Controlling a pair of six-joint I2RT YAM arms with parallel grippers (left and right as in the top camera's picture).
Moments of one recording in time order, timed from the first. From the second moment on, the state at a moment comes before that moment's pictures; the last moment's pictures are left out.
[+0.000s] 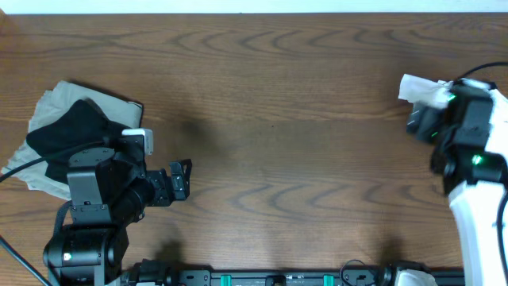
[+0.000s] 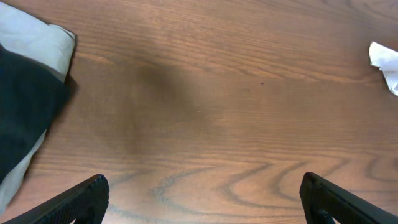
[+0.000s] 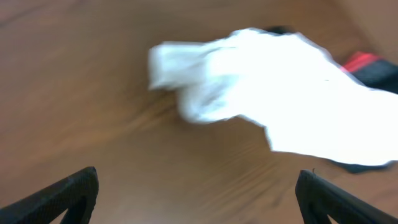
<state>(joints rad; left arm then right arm) 0.02 0.76 0.98 -1.03 0.28 -0.13 -0.15 1.19 1.01 -0.61 0.30 0.19</state>
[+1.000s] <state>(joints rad) 0.02 0.76 0.98 -1.05 0.28 -0.12 -0.67 1.79 1.01 -0.06 0.10 0.33</state>
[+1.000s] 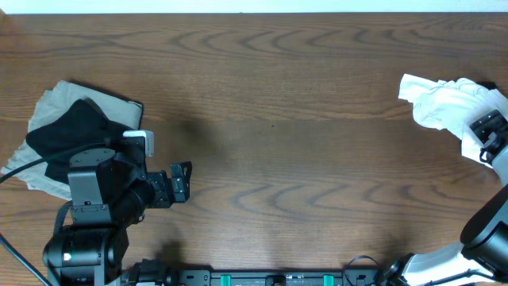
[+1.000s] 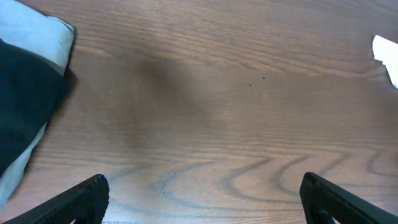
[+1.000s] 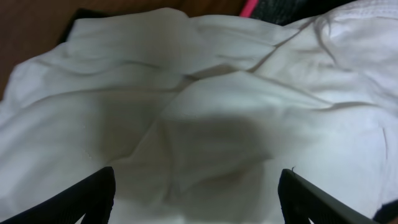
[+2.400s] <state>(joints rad) 0.02 0.76 0.98 -1.05 0.28 -0.12 -0.68 1.65 1.01 -0.01 0.14 0.37</state>
